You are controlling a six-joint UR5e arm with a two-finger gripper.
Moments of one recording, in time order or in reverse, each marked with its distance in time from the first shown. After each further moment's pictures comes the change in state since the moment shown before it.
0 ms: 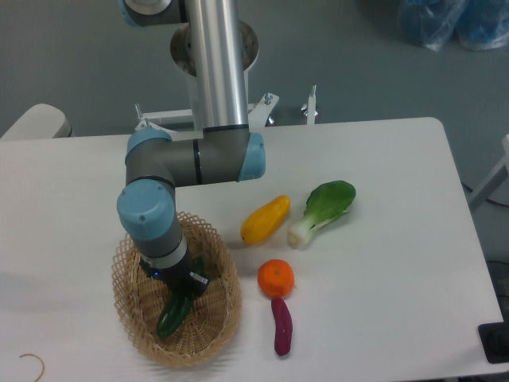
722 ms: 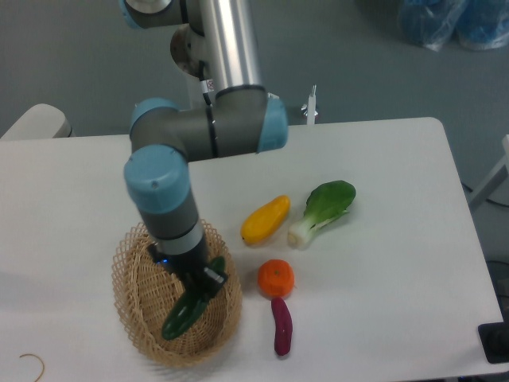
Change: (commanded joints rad) arm 0.145 0.101 0.195 -0.224 -0.014 0.296
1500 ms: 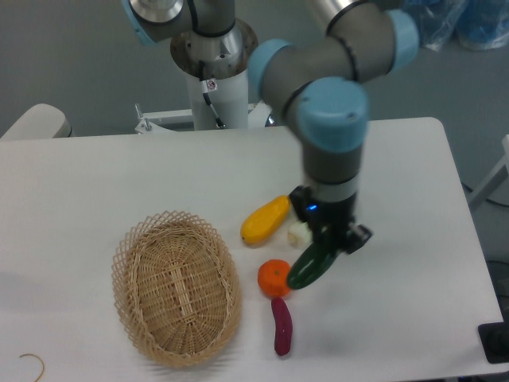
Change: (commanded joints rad) arm 0.350 0.067 0.037 -0.198 -0.034 0.565
